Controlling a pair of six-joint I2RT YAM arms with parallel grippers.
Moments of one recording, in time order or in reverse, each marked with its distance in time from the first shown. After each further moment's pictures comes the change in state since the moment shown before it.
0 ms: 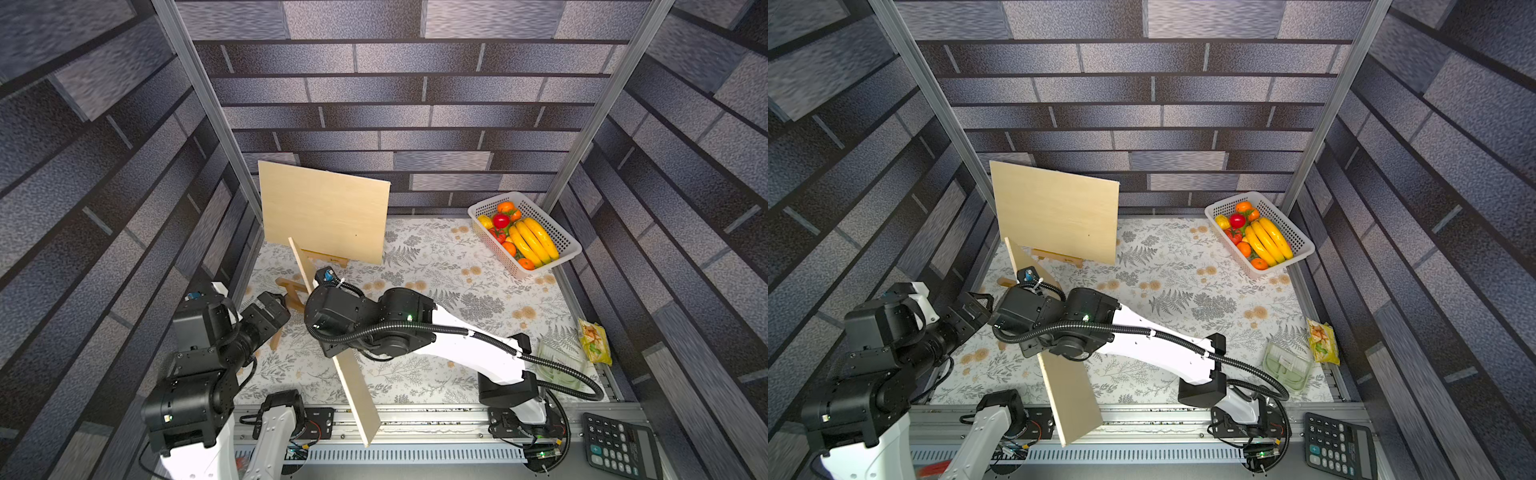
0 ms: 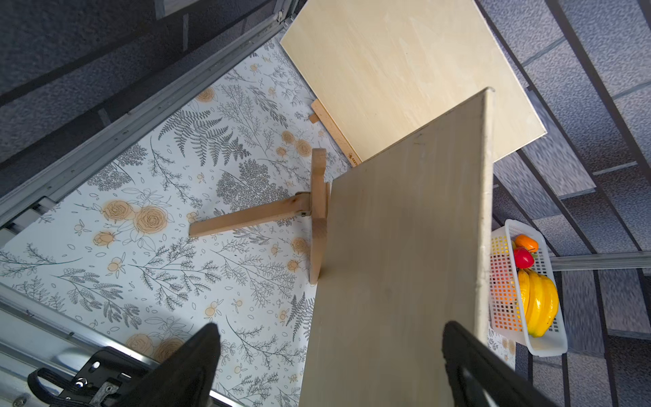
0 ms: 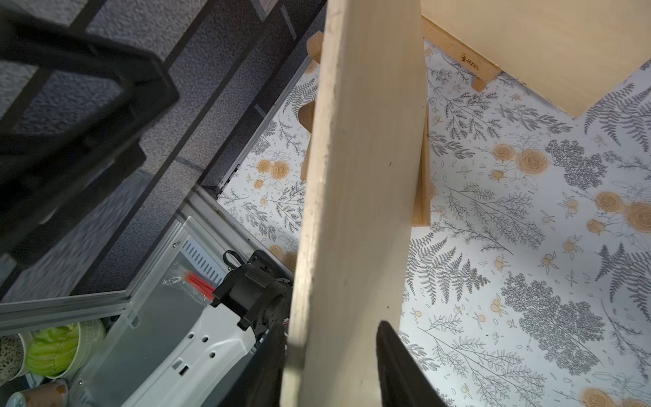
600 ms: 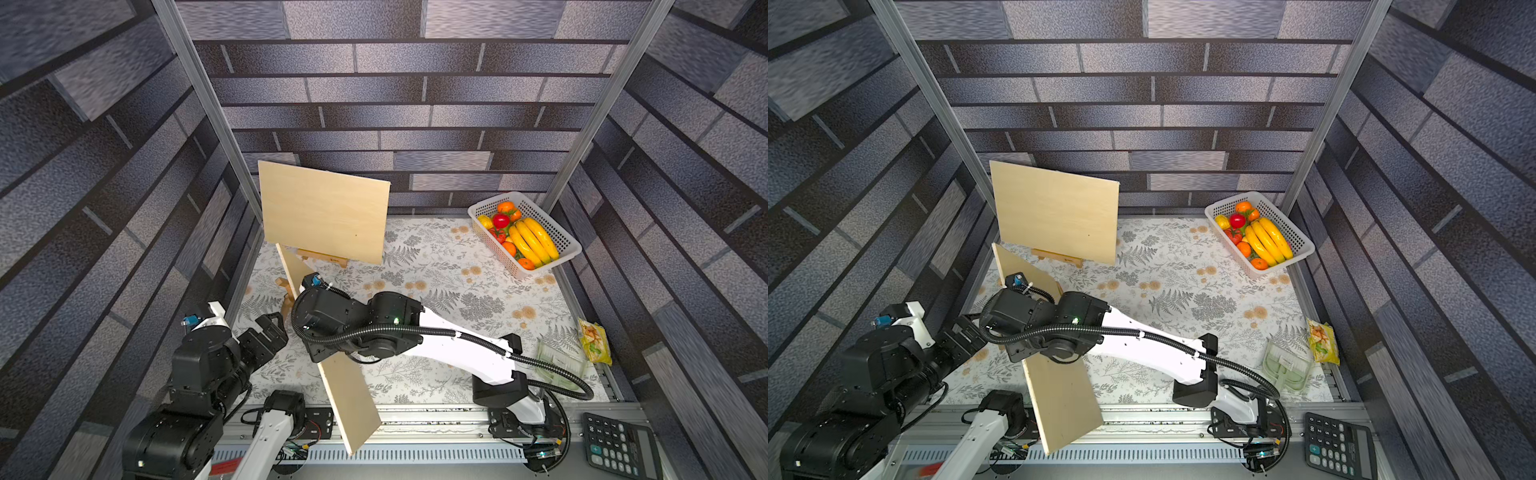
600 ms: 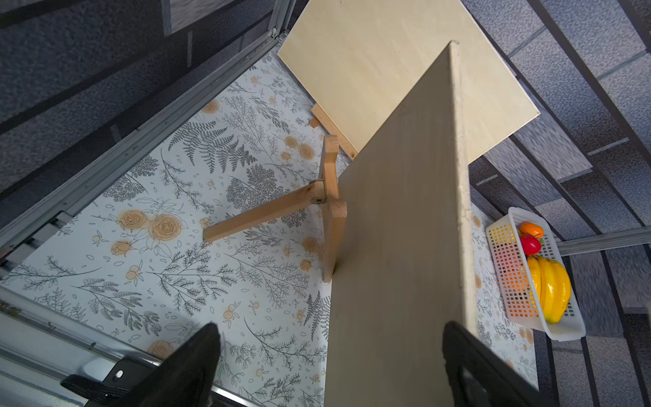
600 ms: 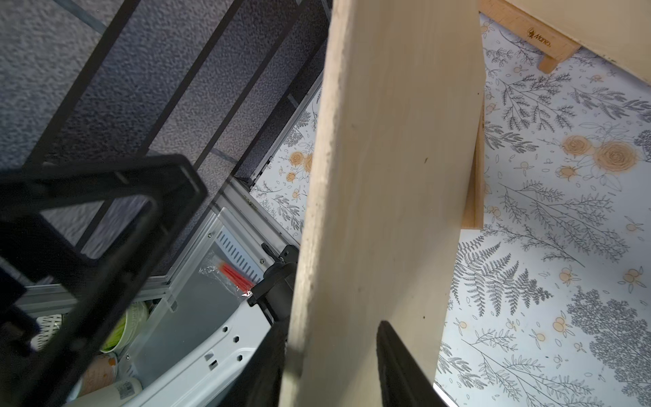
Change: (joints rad) left arm -0.364 -0.146 -0.132 0.001 -0.258 -0.139; right arm -0.014 0.044 0.000 0.085 -0.097 0.008
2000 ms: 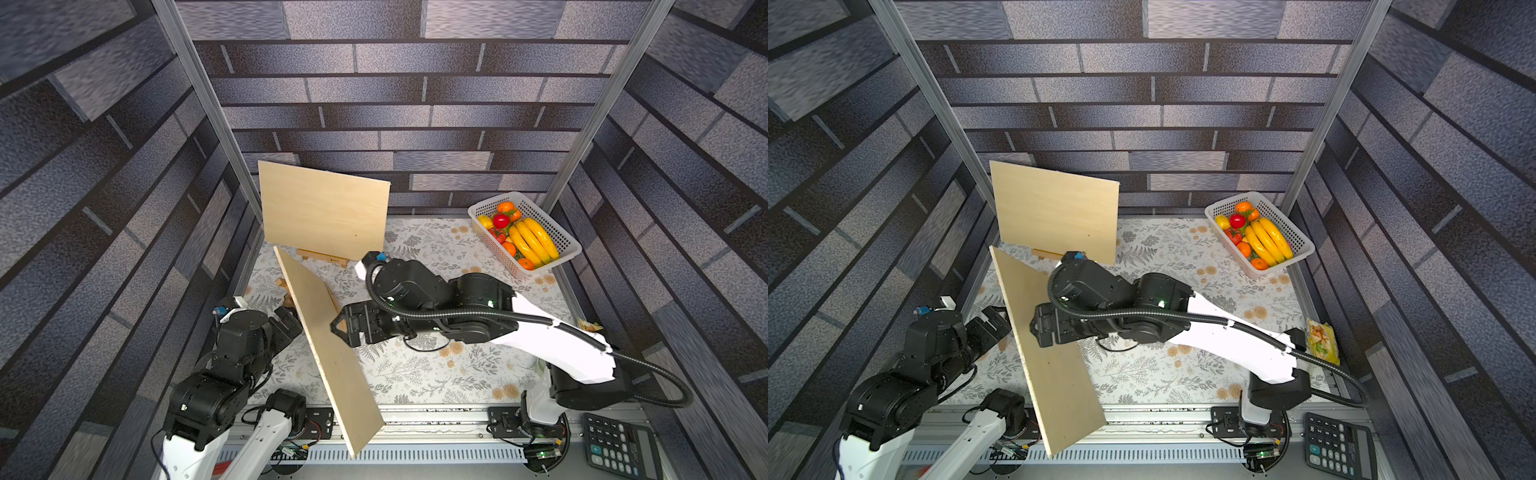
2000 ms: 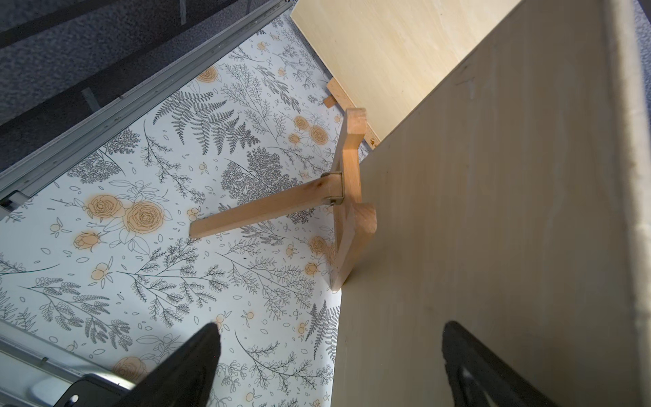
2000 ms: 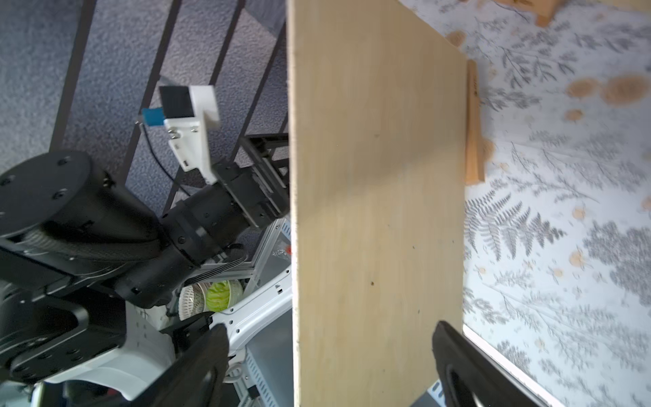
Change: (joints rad) left arm -0.098 -0.006 -0.252 0.167 -0.097 -0.125; right arm -0.105 -0.608 -0.701 0.213 -0.192 0.266
